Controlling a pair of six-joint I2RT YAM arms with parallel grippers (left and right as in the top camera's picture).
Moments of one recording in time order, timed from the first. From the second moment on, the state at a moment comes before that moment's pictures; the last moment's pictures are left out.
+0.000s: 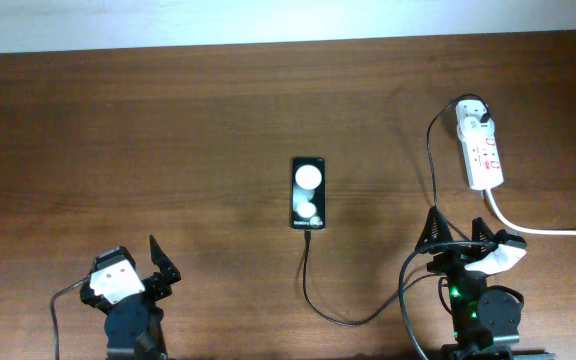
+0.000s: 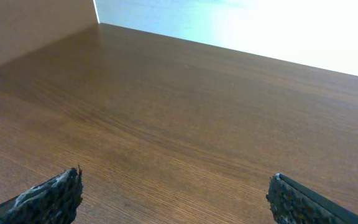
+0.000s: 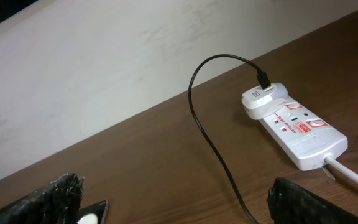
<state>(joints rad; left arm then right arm) -0.07 0.01 0.12 -0.40 -0.43 -0.17 0.03 0.01 0.01 -0.07 0.10 0.46</state>
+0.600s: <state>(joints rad) -0.07 0.01 0.03 -0.10 -0.10 0.12 0.03 0.01 0.01 -0.07 0.09 0.46</state>
